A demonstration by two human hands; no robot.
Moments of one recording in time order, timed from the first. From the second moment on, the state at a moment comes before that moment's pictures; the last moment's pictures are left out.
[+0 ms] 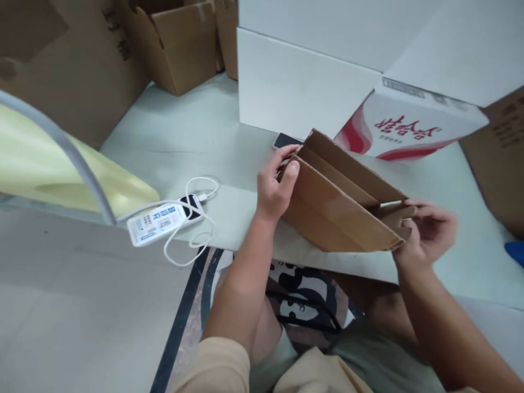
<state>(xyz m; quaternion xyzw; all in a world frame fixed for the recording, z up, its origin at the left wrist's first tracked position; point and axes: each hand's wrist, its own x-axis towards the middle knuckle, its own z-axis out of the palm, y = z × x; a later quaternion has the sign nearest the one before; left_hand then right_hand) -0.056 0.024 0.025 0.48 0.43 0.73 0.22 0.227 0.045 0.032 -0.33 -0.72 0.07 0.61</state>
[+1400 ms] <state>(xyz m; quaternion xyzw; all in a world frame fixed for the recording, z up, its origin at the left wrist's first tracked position) -0.002 0.077 0.003 0.41 0.57 0.67 0.26 0.288 0.038 -0.031 -0.39 -0.58 0.41 0.58</state>
